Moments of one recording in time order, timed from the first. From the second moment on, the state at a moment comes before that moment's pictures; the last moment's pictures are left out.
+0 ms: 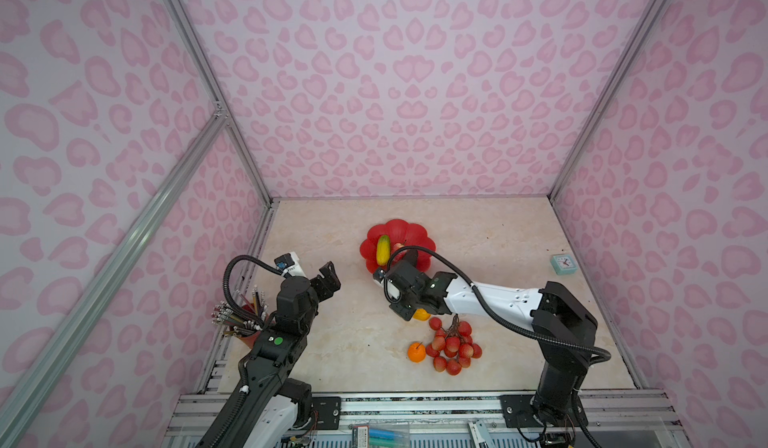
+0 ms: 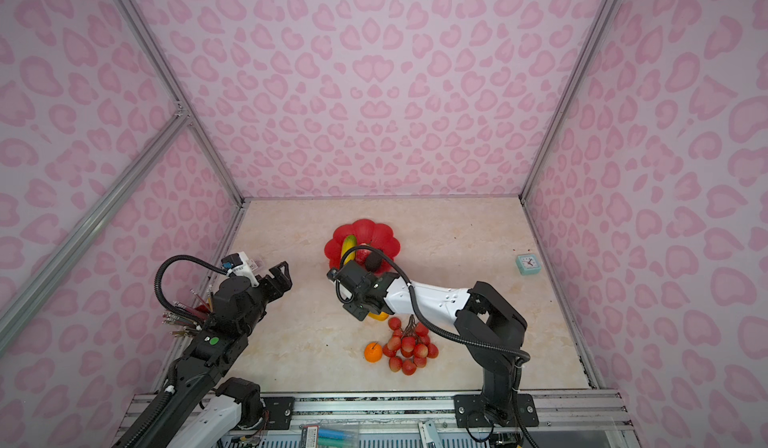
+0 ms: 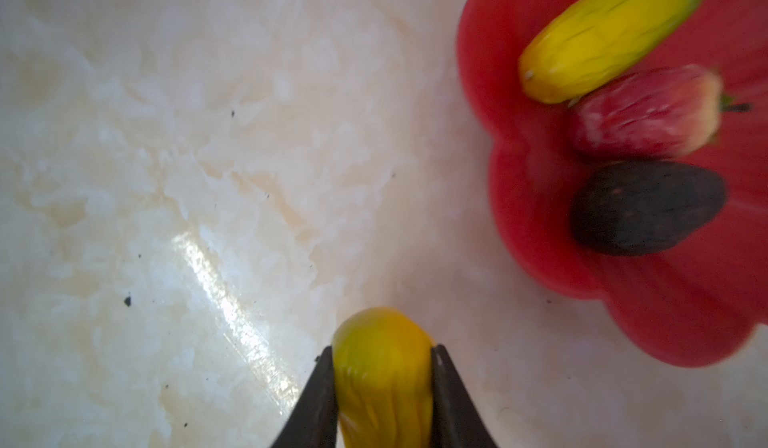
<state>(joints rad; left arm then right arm) -0.28 0.69 0.48 -0.17 -0.21 -0.60 0.95 1.79 1.31 -0.48 0.13 -0.01</state>
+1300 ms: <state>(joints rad) -0.91 1.01 0.44 -0.16 0.11 -0.42 0.56 1.84 1.62 -0.41 0.05 0.21</state>
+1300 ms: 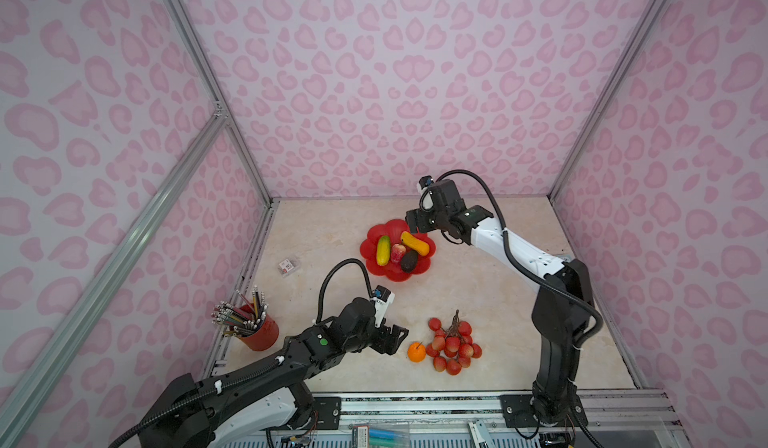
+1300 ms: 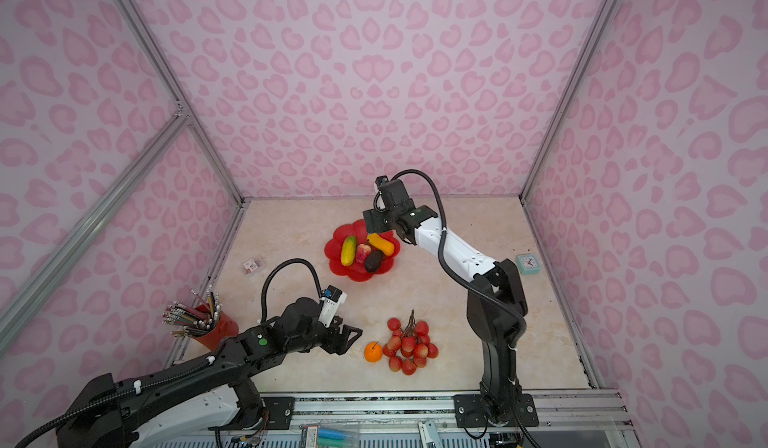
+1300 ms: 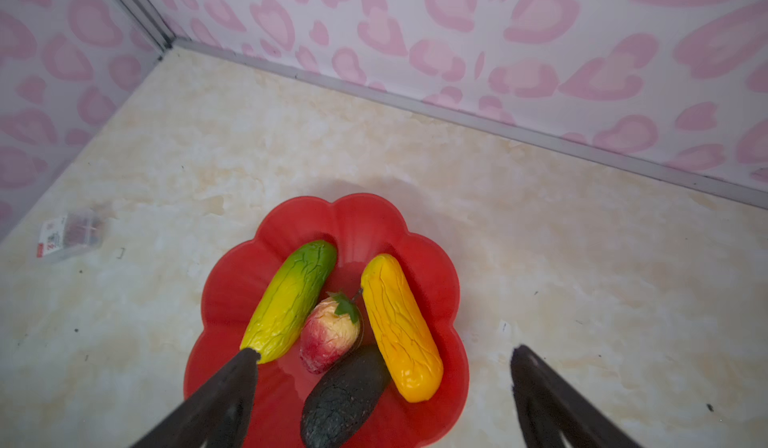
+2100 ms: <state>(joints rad) -1.05 1.44 0.62 -0.14 0.13 -0.35 0.50 1.22 0.98 -0.24 0.10 0.40</state>
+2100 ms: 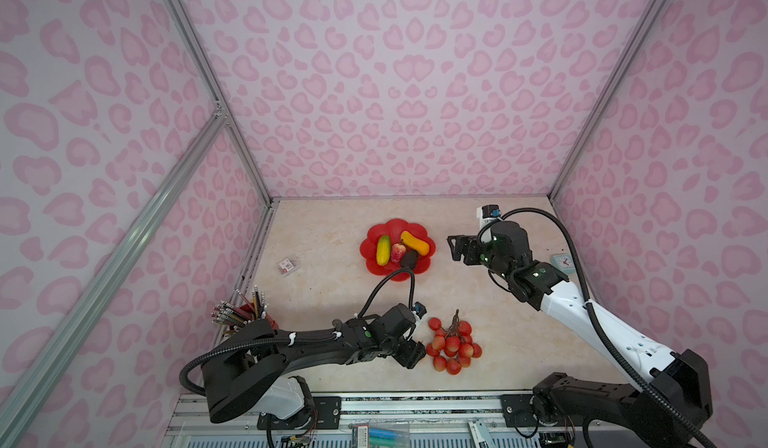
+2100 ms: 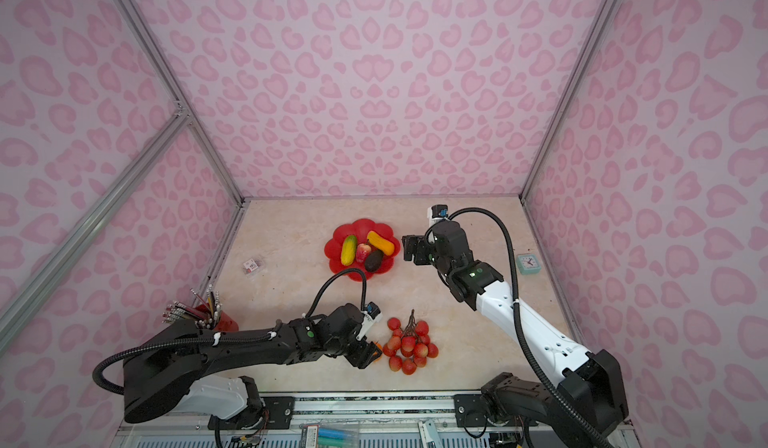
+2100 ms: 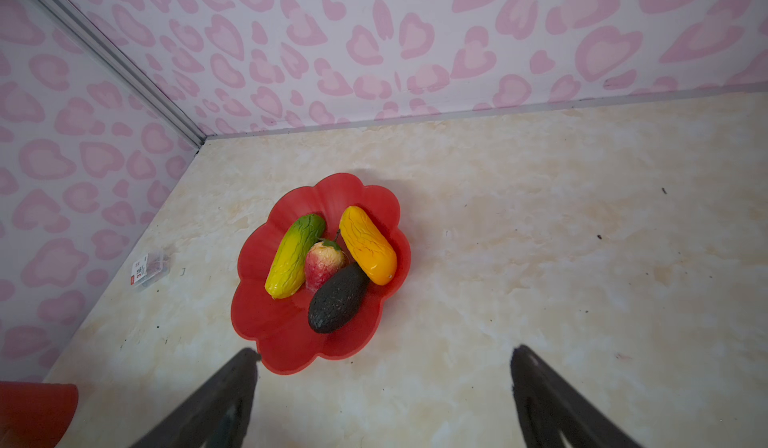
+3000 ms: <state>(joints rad) -0.56 1.53 1.03 -0.17 0.02 -0.16 0.47 1.22 0.91 -0.23 0.10 0.45</state>
